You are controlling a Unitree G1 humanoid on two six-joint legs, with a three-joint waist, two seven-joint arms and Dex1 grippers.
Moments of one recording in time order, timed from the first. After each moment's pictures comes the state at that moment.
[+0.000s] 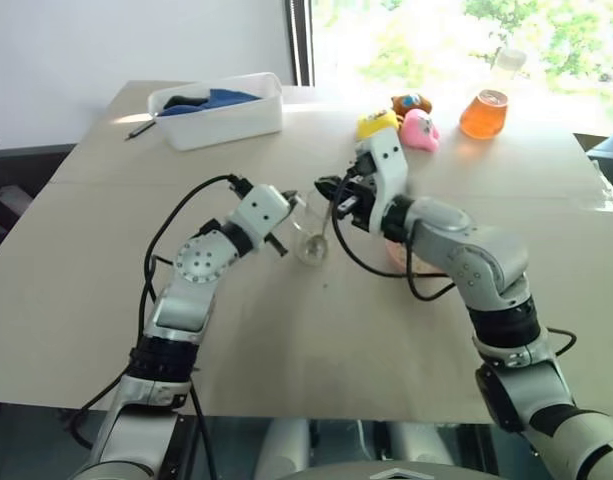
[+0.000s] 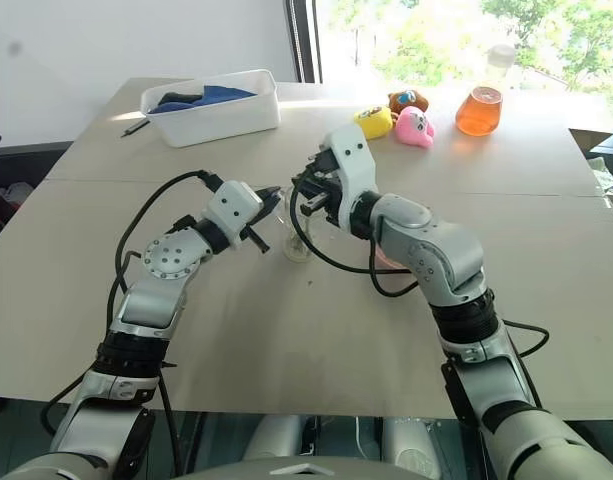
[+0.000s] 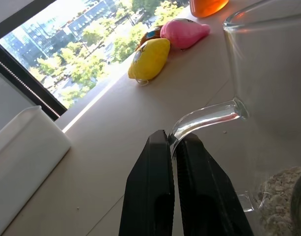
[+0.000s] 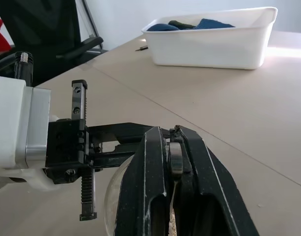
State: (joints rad) left arm -0.43 0.48 -0.06 0.02 0.07 0.02 -0.55; right arm -0.73 -0.13 0.15 -0.23 0.59 0.90 0.25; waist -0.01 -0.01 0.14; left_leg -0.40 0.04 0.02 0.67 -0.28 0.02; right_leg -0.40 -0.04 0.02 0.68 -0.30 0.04
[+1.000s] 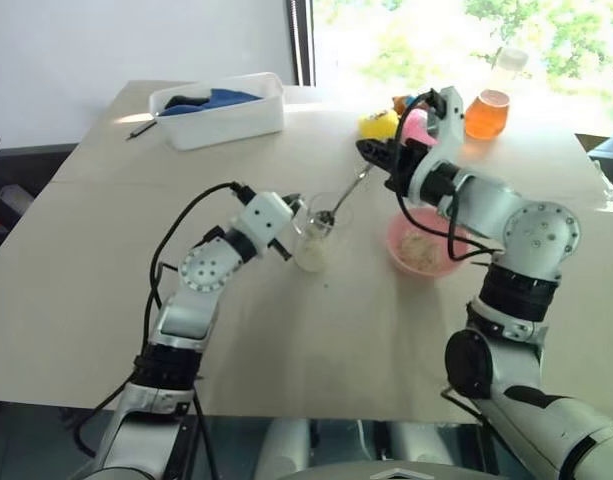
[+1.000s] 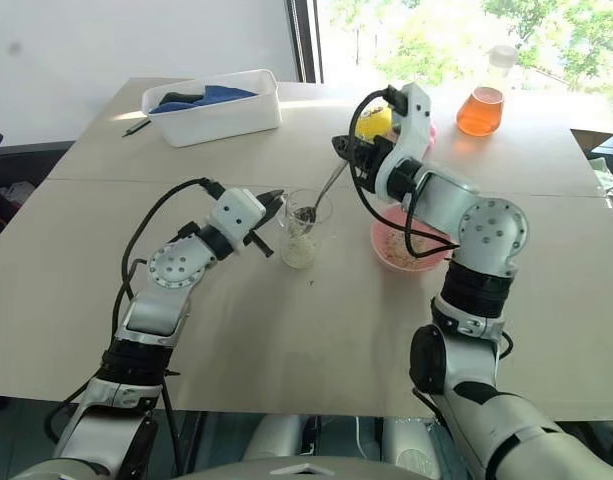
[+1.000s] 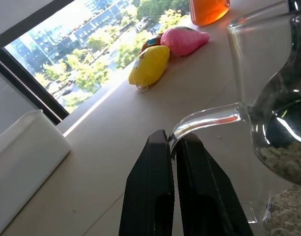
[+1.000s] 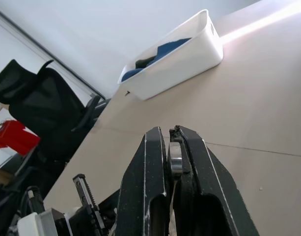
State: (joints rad) left arm -0.40 0.45 -0.07 0.02 0.07 -0.04 -0.51; right arm -0.90 0.02 -0.42 -0.17 0.93 1.30 -0.11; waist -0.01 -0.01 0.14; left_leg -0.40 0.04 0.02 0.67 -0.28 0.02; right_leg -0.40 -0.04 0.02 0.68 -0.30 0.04
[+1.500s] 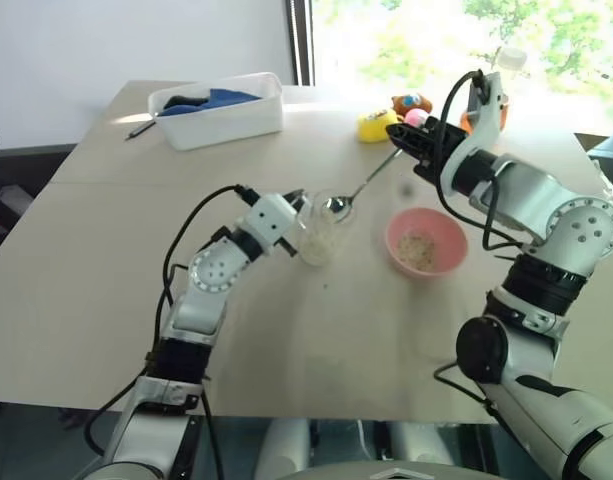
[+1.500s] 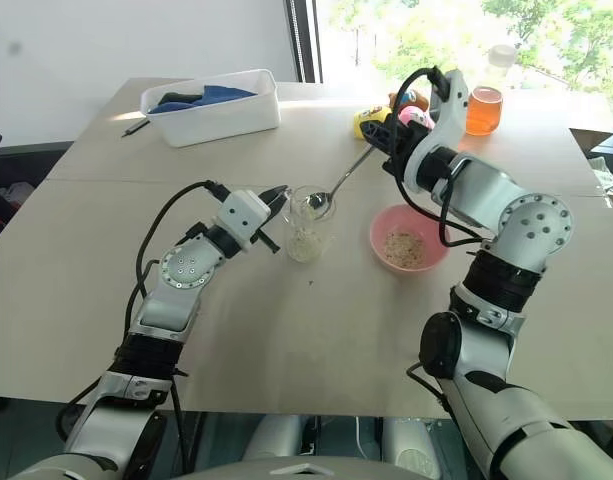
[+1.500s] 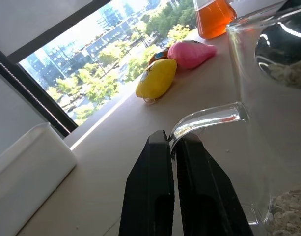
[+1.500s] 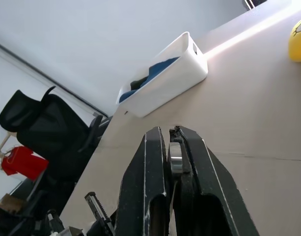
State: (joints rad) left arm -0.43 0.42 -0.08 0.15 0.10 -0.21 -0.45; right arm -0.95 -0.05 -0.56 -0.13 1.17 1.35 -0.31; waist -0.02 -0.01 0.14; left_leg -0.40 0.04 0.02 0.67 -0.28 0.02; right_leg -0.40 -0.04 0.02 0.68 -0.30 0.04
